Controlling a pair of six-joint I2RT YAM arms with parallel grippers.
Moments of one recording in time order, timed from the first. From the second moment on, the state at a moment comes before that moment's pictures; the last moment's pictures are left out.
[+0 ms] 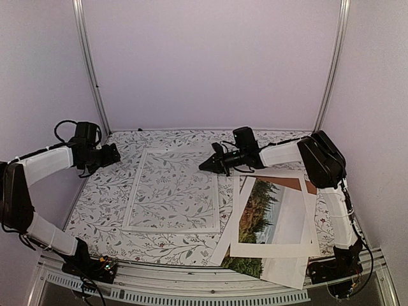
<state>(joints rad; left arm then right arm) -0.05 1.38 0.90 -0.32 -0.06 -0.42 0.62 2.34 1.61 0.22 -0.93 1.13</state>
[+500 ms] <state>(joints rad) -0.06 1.40 0.89 -0.30 -0.08 -0.43 0.62 2.21 1.58 0.39 -0.95 1.27</state>
